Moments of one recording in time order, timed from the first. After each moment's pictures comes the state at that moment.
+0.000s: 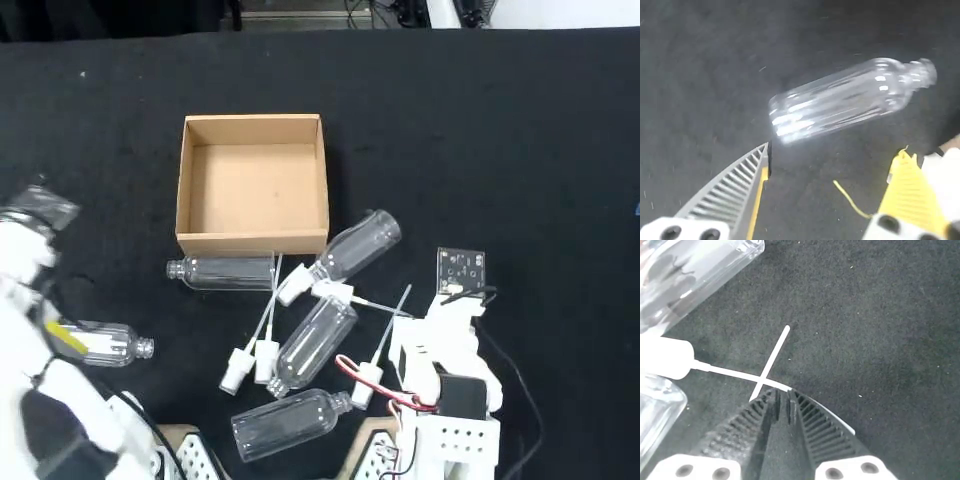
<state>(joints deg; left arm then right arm) -49.7 -32.0 31.3 85.2 -75.1 6.5 -103.1 96.7 74.0 -3.6</state>
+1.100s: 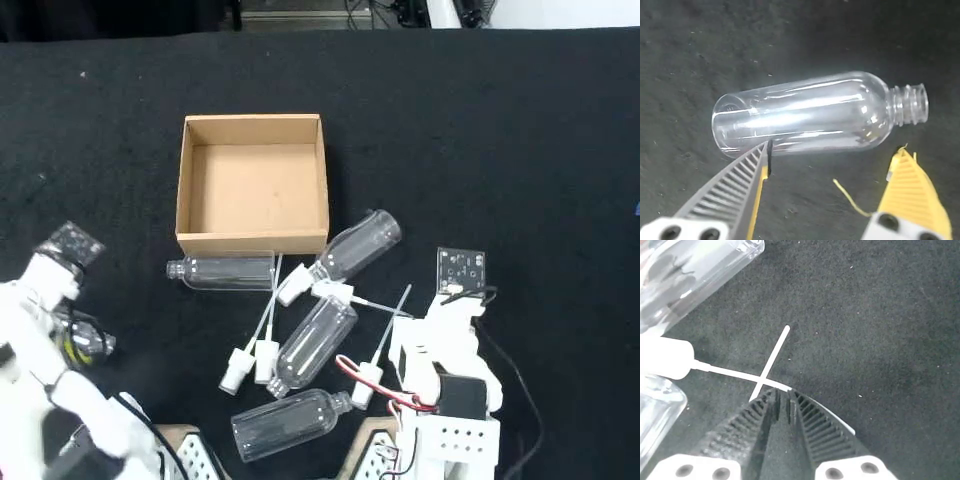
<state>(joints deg) -52.1 -33.7 54.5 55.3 -85.2 6.5 -103.1 96.7 74.0 -3.6</state>
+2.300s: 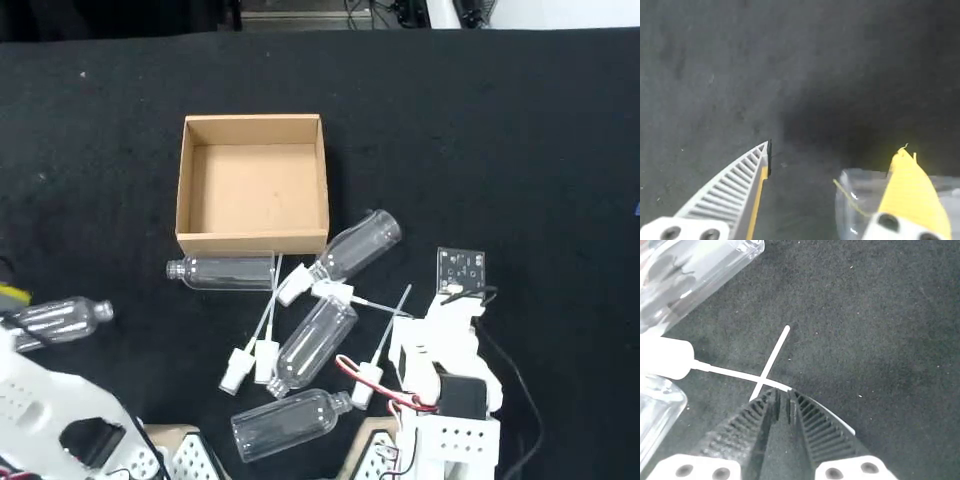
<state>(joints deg) -63.1 14.2 8.0 60.1 -43.9 6.5 -103.1 96.7 74.0 -3.6</state>
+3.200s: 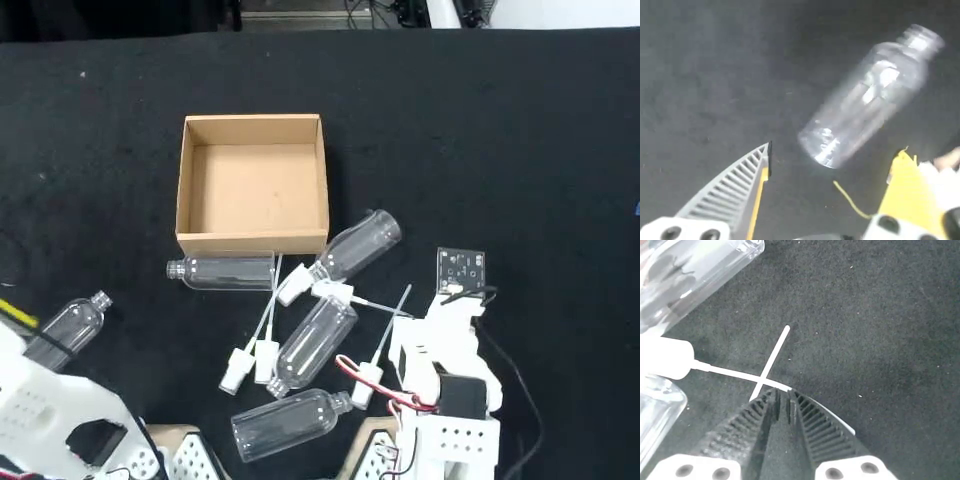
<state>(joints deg) -61.5 9.5 -9.5 98.2 -65.5 6.5 -103.1 96.7 74.0 -3.6</state>
